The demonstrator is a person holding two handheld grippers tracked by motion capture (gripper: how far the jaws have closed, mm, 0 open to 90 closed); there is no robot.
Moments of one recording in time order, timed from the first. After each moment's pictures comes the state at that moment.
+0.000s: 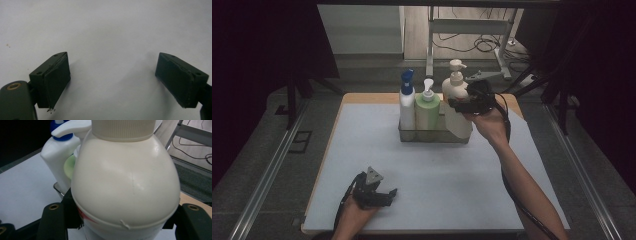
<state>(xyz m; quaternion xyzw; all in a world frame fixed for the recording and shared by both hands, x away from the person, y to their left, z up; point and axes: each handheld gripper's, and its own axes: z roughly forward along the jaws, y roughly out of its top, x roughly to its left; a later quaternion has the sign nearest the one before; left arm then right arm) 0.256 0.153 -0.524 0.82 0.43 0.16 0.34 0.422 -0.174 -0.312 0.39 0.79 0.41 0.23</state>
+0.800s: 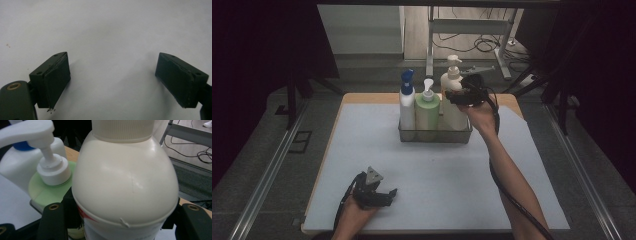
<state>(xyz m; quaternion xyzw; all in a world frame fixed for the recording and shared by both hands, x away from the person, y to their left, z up) 0.256 0.152 -0.525 0.82 0.43 0.16 0.34 0.466 -0.165 -0.334 0.41 0.78 0.41 0.24</state>
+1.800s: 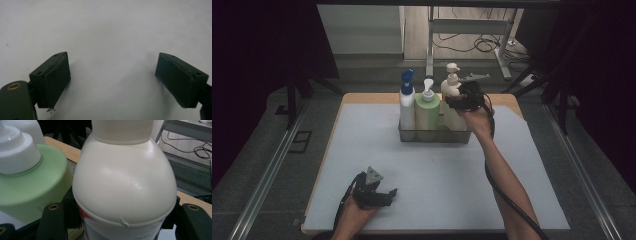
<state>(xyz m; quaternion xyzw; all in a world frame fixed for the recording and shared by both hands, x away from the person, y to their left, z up) 0.256 0.153 -0.524 0.82 0.43 0.16 0.34 0.482 -0.167 -0.372 0.43 0.77 0.40 0.24</state>
